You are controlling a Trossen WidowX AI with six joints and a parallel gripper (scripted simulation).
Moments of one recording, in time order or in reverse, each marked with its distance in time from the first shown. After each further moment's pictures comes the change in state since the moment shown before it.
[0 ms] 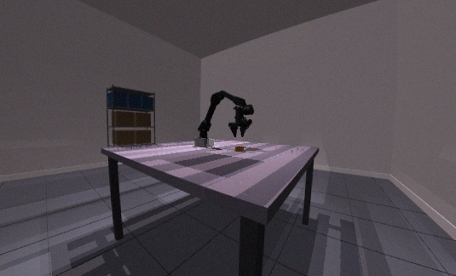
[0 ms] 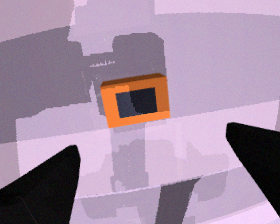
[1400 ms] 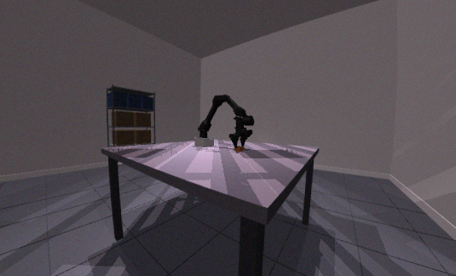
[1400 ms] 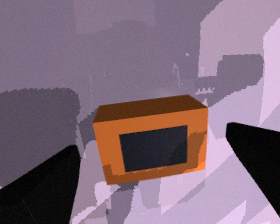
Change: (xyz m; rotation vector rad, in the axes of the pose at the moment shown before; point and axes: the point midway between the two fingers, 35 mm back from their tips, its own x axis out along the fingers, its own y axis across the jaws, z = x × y) arm 0.075 0.003 0.004 -0.033 -0.002 0.018
